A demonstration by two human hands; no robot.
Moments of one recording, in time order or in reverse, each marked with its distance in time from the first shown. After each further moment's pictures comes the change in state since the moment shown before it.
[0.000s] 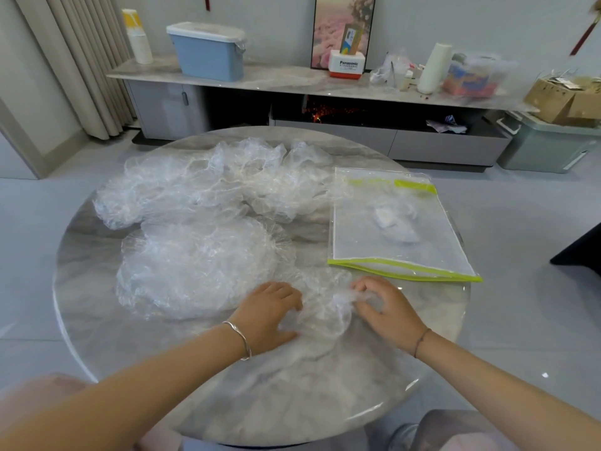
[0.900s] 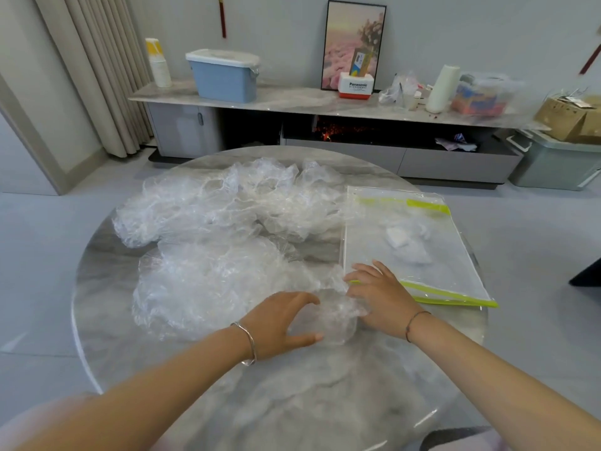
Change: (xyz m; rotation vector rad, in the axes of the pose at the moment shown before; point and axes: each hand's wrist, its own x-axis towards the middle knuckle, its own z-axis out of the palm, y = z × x) left_hand 0.009 -0.007 -0.031 -0.234 -0.151 -0.093; right_hand 0.061 -0.018 -0.007 -0.785 -0.358 -0.229
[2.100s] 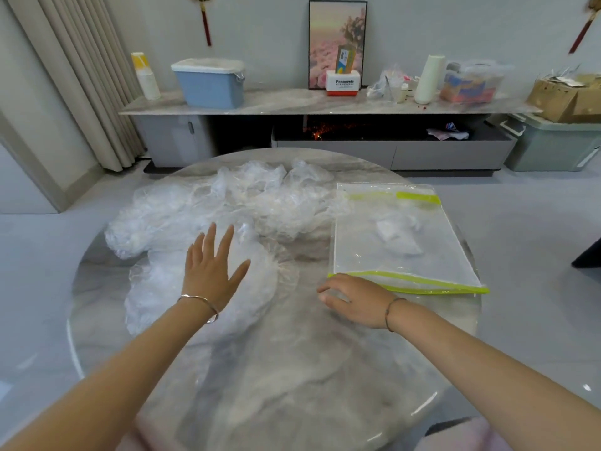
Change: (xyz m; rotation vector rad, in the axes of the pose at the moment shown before) left_hand 0.003 -0.048 -0.046 0.330 0.507 -0.481; right_hand -0.002 -0.027 -0.020 0.457 -0.148 0.128
